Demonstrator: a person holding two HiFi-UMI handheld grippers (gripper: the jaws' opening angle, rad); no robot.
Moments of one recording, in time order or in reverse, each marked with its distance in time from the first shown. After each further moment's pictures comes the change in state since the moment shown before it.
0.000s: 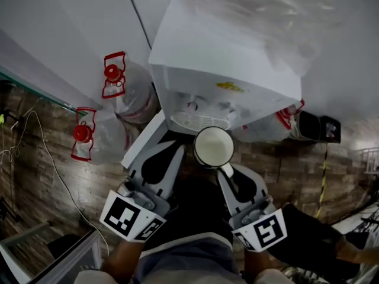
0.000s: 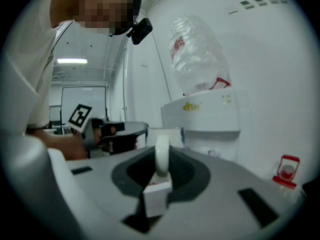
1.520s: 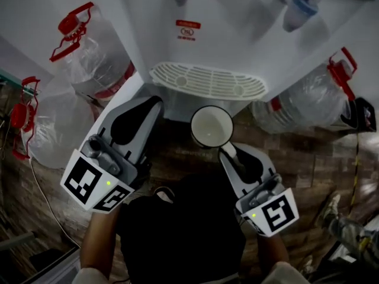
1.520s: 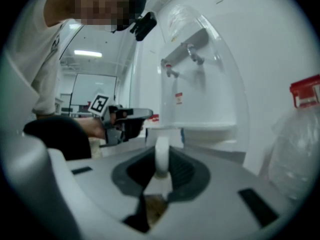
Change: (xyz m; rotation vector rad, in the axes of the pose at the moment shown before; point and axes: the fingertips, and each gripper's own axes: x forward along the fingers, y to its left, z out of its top) left arm 0.022 0.128 -0.241 0.217 0.001 -0.117; right arm 0.060 -0.068 -0.301 -0.087 -0.045 0.085
